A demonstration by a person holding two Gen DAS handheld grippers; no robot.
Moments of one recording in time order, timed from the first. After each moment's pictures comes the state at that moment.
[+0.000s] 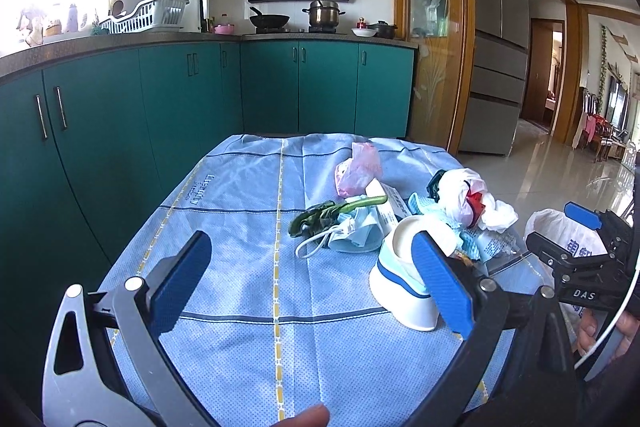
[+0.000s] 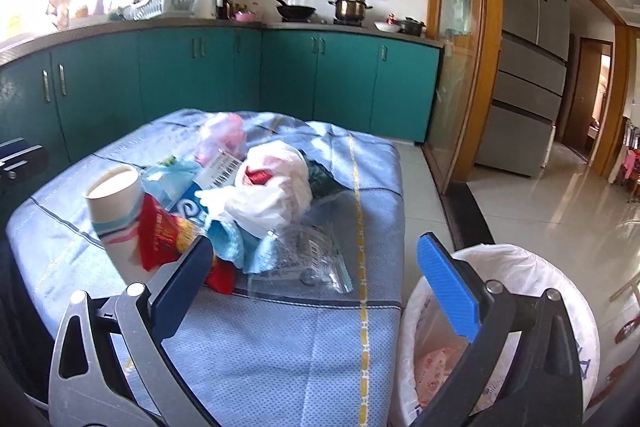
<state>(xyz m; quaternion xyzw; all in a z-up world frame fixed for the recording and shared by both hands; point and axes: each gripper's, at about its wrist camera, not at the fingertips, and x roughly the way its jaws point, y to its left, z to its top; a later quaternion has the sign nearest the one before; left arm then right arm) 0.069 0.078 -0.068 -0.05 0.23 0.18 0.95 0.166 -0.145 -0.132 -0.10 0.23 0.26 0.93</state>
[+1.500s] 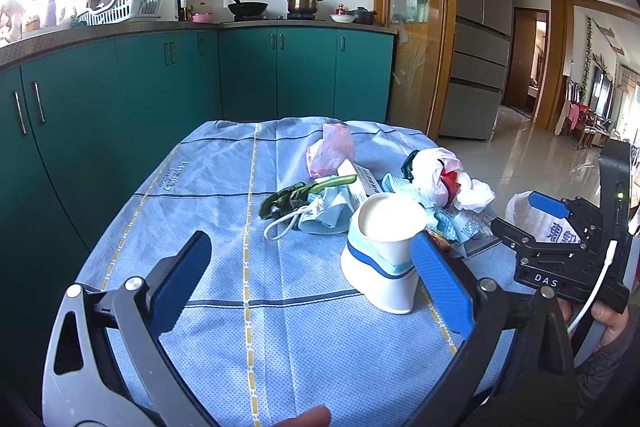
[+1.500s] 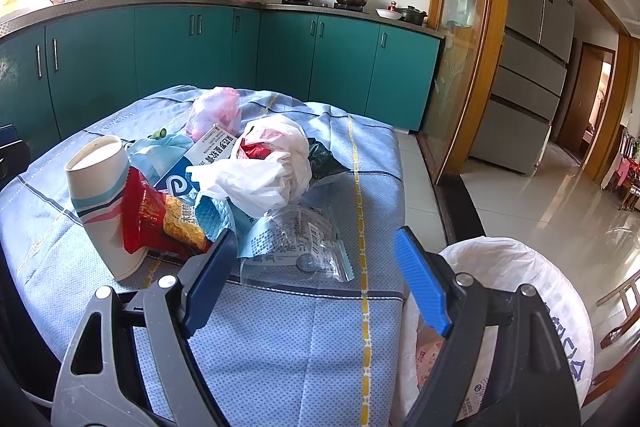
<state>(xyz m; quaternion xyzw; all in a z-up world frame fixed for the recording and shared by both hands) 0.069 0.065 -0.073 -0.05 0.25 0.14 0.96 0.173 -0.136 -0.143 -0.13 0.25 0.25 0.93</state>
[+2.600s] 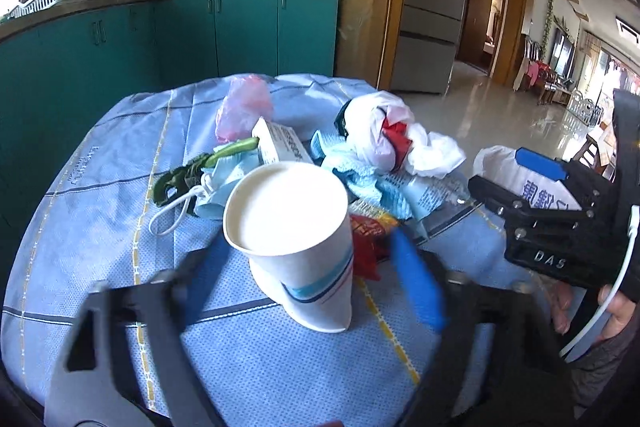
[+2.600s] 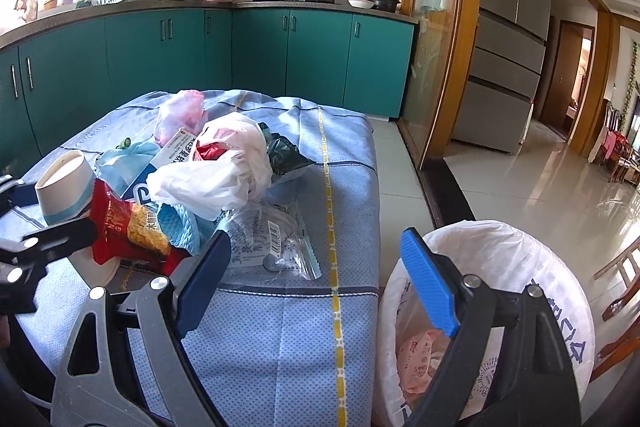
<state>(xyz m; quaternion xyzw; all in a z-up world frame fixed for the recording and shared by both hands) 0.136 0.027 -0.111 -0.04 0.33 0.04 0.94 0.191 -0.150 -0.146 -0.10 0.27 0.21 0.94</state>
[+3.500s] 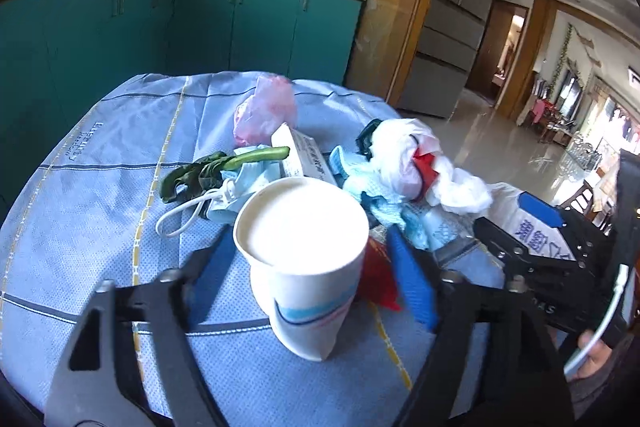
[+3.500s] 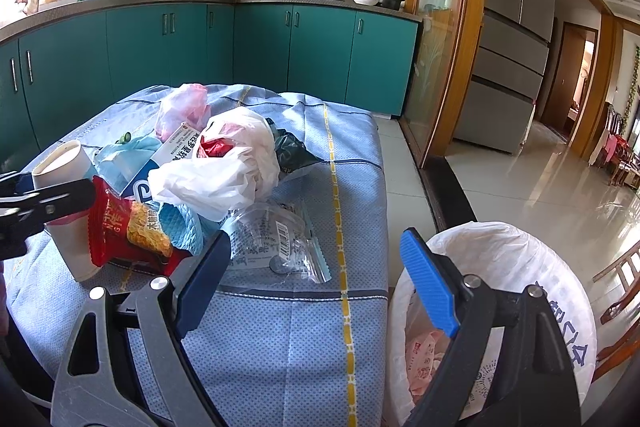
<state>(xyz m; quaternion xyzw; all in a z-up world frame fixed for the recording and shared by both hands) 0.143 0.052 -0.110 -0.11 0.32 0.06 0.94 0.194 -0.140 -0.150 -0.11 0.27 0.21 0.93</state>
